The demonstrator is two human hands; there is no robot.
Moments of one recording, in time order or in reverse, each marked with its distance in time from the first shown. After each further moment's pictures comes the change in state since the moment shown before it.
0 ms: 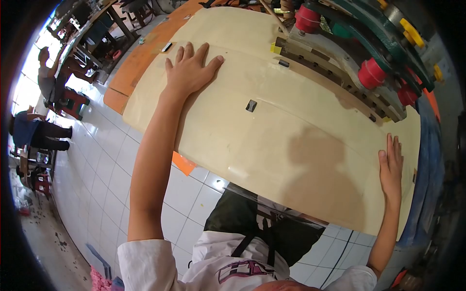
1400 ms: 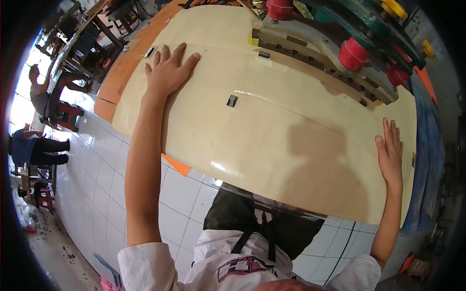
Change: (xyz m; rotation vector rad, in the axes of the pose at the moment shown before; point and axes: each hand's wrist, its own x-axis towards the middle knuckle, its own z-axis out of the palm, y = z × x) left_hand 0.005 -0.006 0.001 0.027 0.029 -0.026; right_hand 0.001 0.012 -0.003 -0.008 -0.004 0.048
